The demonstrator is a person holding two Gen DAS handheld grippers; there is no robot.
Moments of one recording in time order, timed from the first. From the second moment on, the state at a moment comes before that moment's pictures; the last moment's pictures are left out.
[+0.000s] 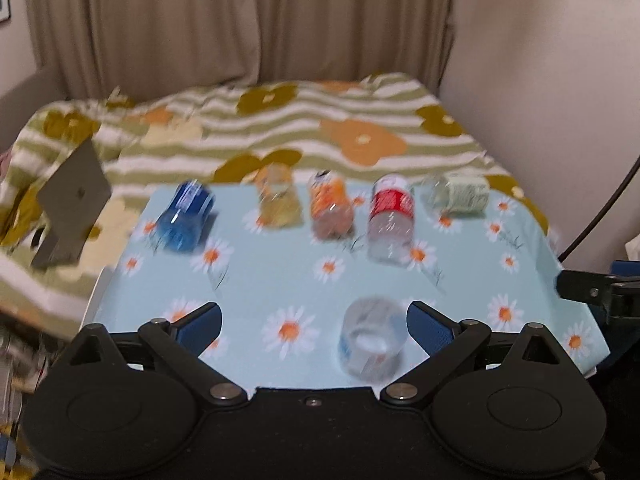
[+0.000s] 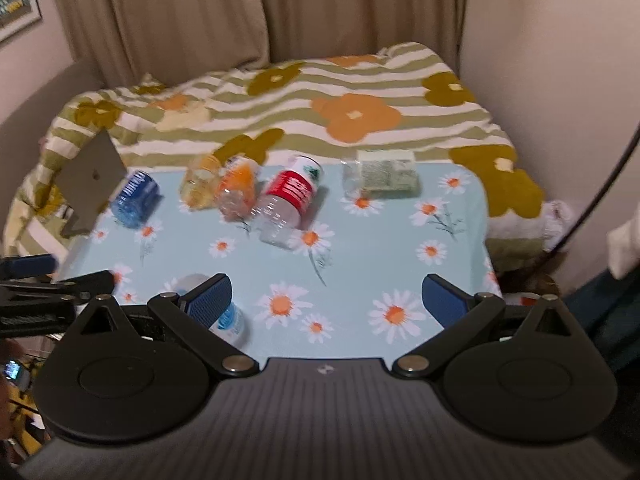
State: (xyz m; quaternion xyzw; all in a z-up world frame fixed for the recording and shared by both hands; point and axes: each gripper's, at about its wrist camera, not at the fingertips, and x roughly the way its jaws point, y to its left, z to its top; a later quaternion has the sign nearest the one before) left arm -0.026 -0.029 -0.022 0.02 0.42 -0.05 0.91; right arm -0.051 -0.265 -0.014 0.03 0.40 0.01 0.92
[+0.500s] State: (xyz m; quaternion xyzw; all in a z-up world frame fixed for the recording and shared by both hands) left arm -0.046 -0.010 -0.031 0.01 0.44 -0.03 0.90; right arm -0.065 -0.250 -0.039 0.01 0.44 -0.01 0.90
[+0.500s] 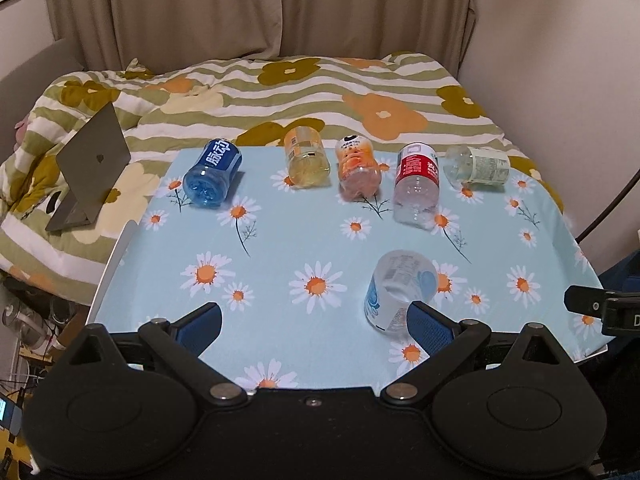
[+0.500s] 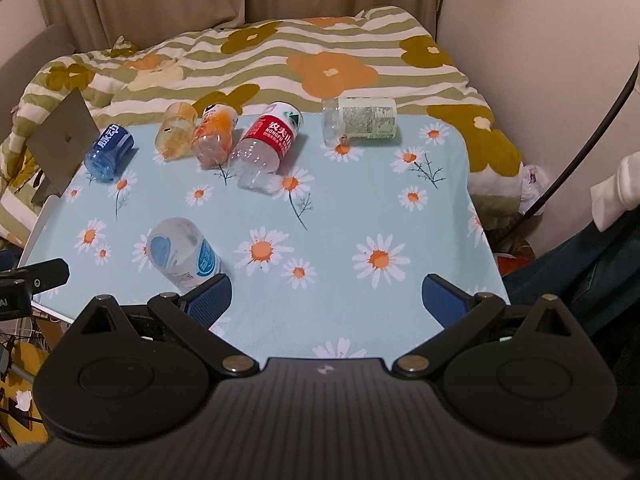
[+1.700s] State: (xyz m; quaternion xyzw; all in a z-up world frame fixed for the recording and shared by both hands) left arm -0.043 -0.011 -0.030 0.03 0.44 -0.04 0.90; right arm -0.065 -0.248 -0.041 0.02 0.45 -0.02 0.89
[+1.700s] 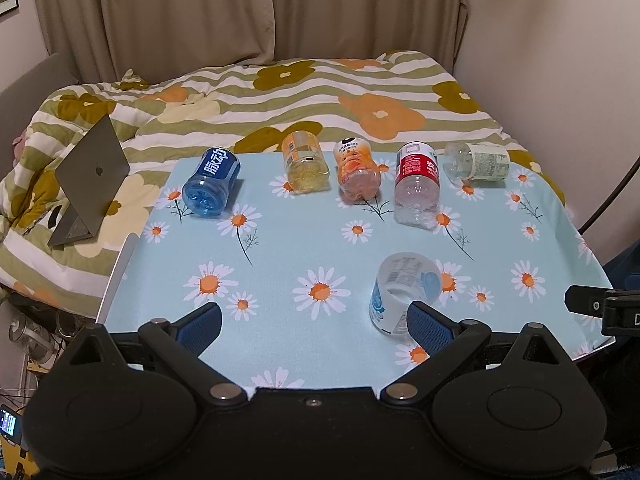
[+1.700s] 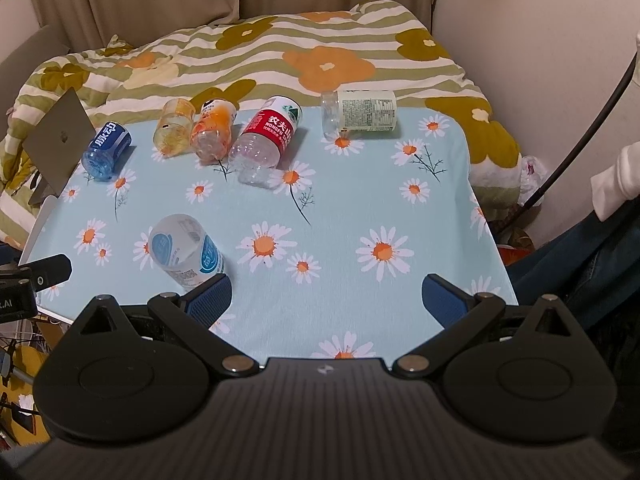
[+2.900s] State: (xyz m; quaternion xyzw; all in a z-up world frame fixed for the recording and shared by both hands) left arm -0.038 -0.008 -0.032 0.04 0.44 -0.02 0.90; right arm -0.063 -0.248 -0.042 0.02 0.45 -0.02 0.89
